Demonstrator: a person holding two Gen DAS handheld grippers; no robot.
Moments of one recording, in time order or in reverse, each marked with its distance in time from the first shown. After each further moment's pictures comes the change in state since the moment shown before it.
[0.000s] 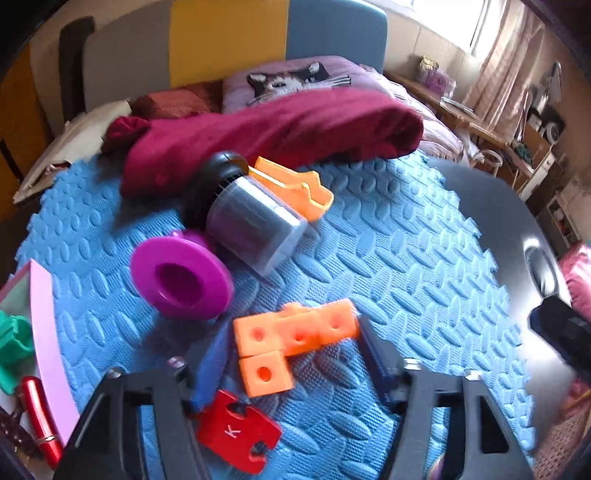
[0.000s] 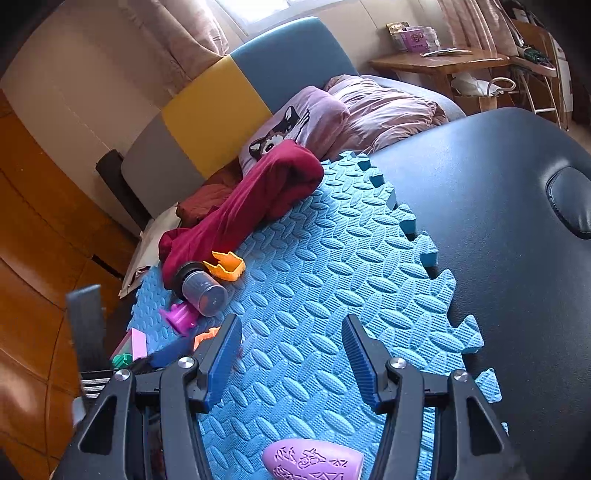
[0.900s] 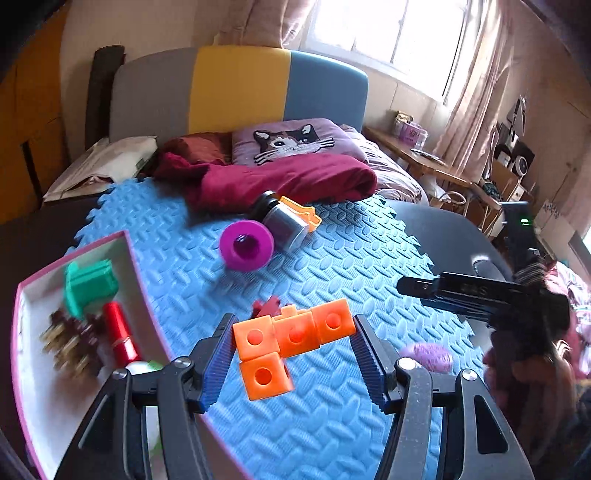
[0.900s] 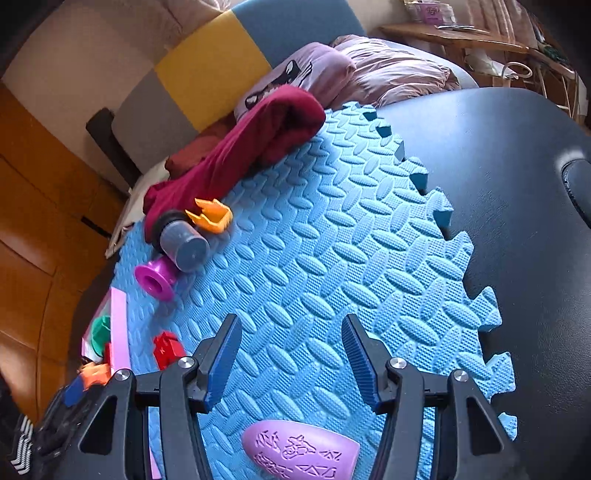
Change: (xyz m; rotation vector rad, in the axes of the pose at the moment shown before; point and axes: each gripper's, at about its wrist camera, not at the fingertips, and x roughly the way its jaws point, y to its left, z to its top) left arm -0.136 0.042 -0.082 -0.046 -0.202 -0.105; right arm 0.035 -0.003 -0.015 -0.046 0.193 -0.036
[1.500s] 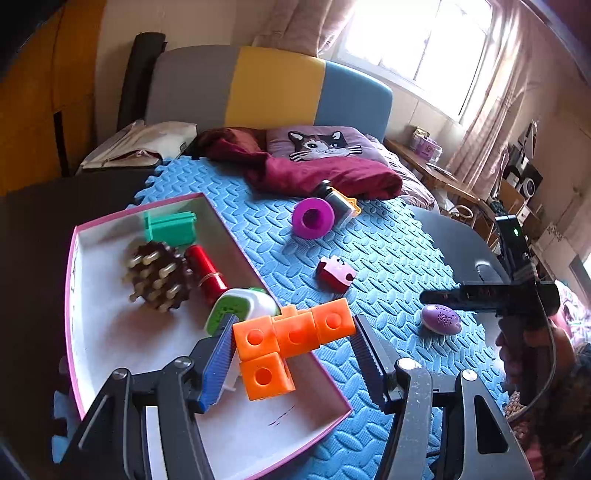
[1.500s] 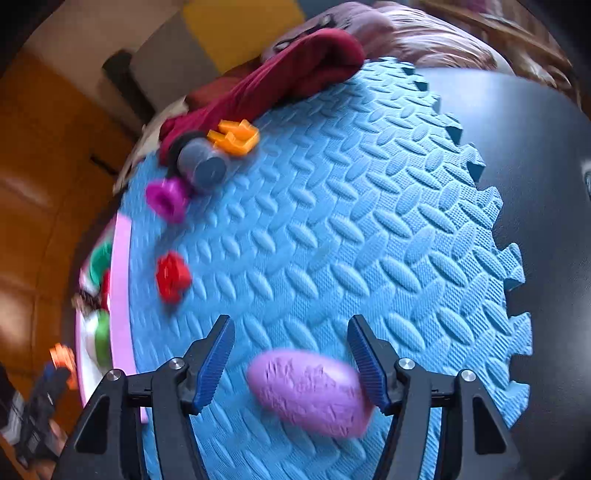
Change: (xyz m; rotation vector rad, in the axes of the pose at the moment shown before) left arm -0.057 0.064 -0.045 -0.094 -0.016 0.014; right arm 0.001 0.020 -0.033 -0.178 0.195 -0.001
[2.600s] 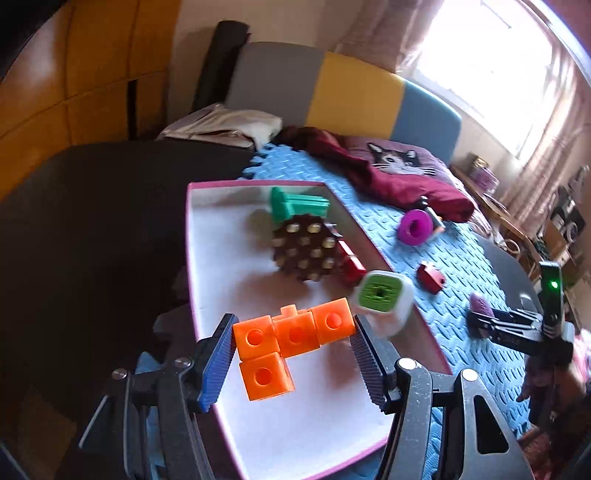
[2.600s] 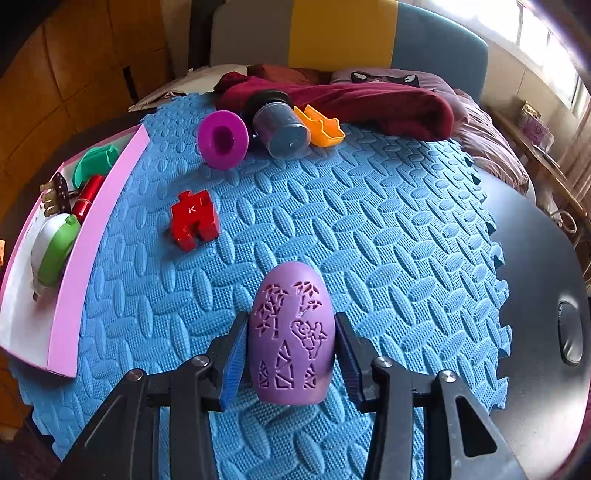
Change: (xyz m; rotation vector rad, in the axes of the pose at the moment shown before) left arm -0.031 0.098 -0.028 -0.188 -0.021 0.174; right arm 0.022 0.066 -0.030 -0.397 -0.108 -0.234
